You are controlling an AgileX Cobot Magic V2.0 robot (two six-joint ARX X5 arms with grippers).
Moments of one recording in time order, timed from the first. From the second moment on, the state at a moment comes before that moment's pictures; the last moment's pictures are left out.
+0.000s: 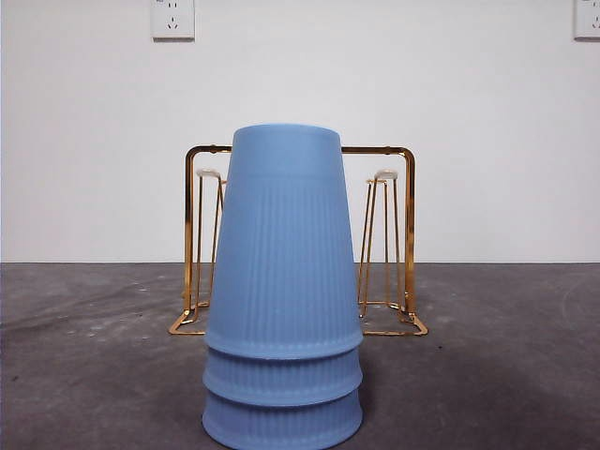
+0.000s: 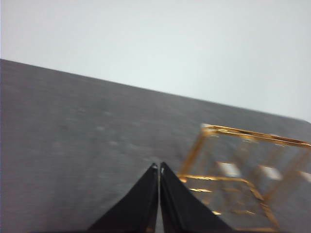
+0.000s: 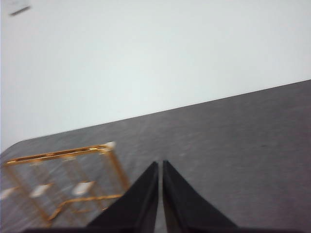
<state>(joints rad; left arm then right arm) -0.07 0.34 0.54 -0.35 0.20 -0.28 -0.02 0.19 0.47 -0.31 -0.28 0.35</state>
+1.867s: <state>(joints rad) -0.45 0.79 1.26 -0.96 0.47 -0.04 0.45 0.88 1.25 -0.85 -0.56 0.12</state>
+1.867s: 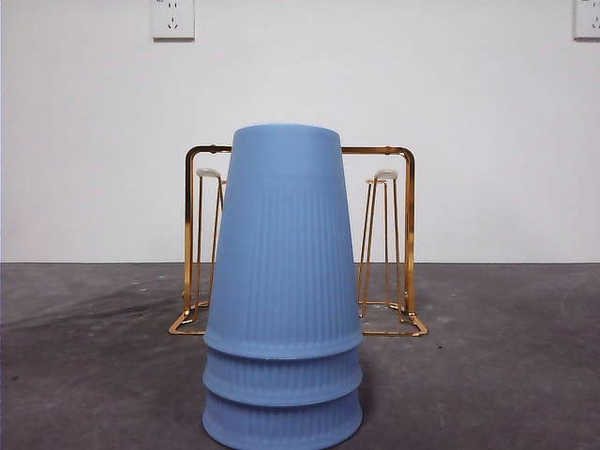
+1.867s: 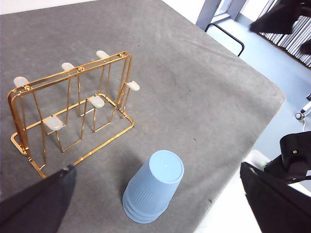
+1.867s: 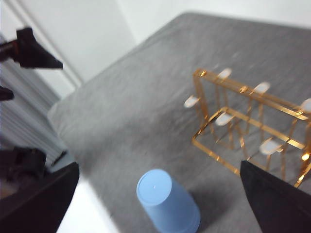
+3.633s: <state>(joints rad) -0.45 0.77 1.26 -1.07 0.47 -0.02 0.94 1.72 1.57 -1.19 -0.15 0.06</state>
